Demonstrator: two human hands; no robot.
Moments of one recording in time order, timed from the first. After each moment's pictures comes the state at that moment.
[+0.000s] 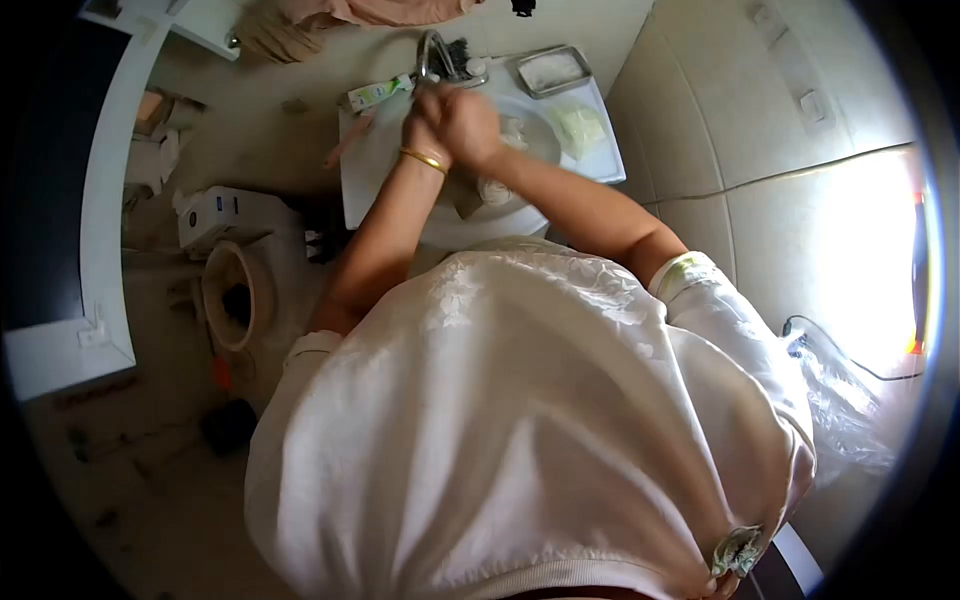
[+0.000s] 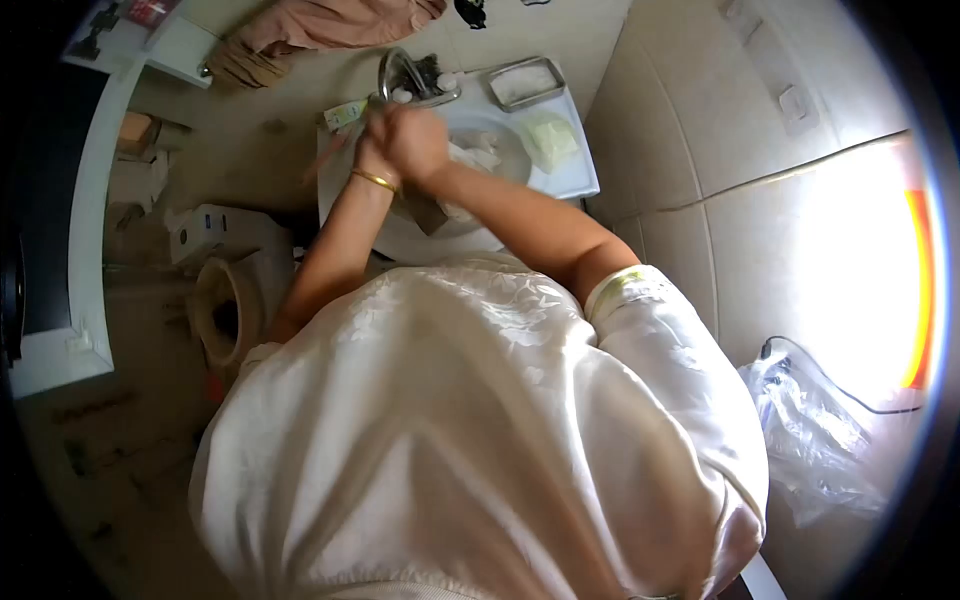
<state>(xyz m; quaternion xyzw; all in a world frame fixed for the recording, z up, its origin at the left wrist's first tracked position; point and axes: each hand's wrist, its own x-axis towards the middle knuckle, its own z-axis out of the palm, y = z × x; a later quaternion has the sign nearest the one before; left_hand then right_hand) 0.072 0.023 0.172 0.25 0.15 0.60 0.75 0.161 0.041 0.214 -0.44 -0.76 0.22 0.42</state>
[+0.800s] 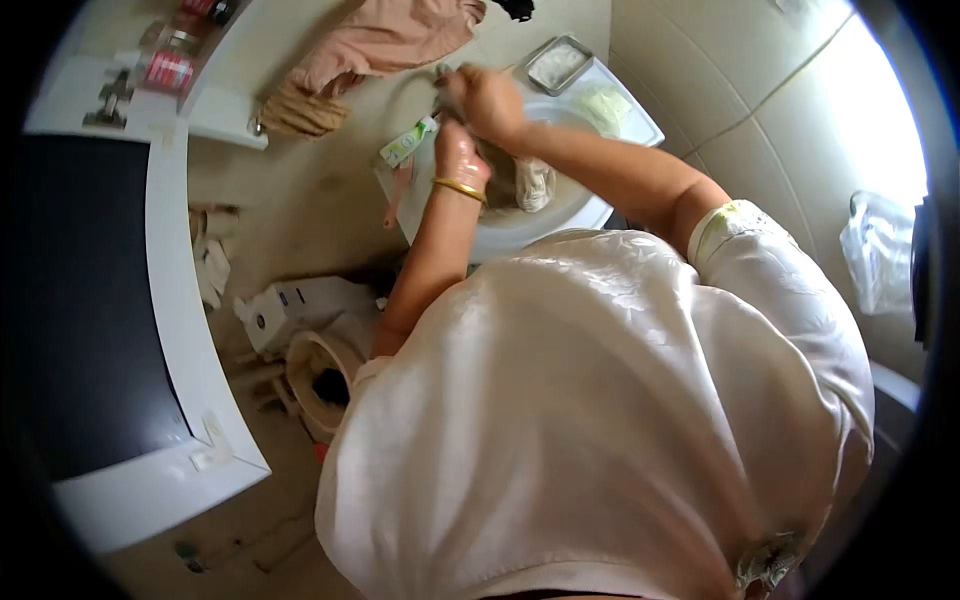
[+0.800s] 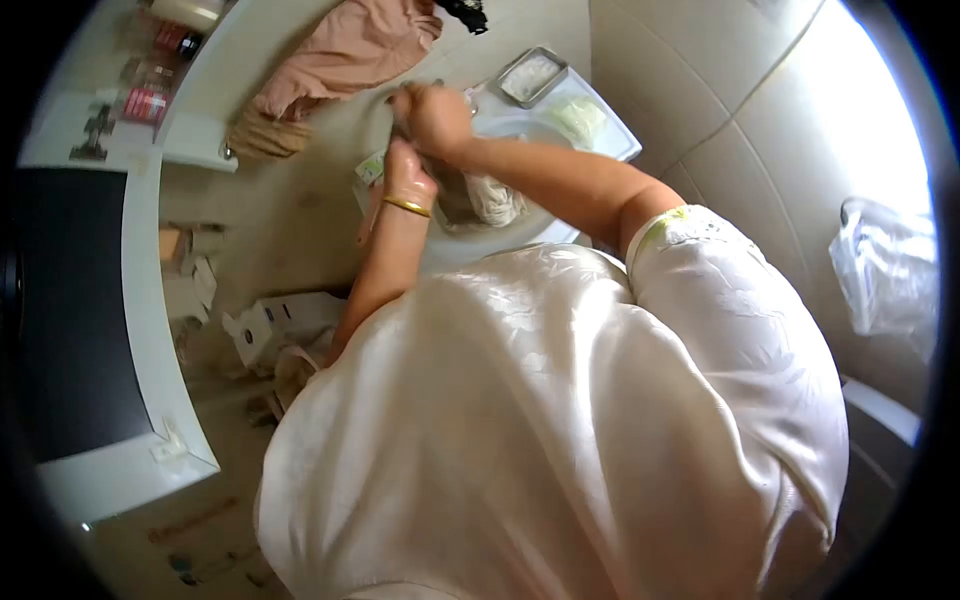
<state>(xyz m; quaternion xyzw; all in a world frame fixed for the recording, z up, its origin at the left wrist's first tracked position) 0.023 0.040 0.205 0.81 0.53 -0.10 -0.24 0.124 0.045 0.263 -0.55 -0.62 0.25 0.50</state>
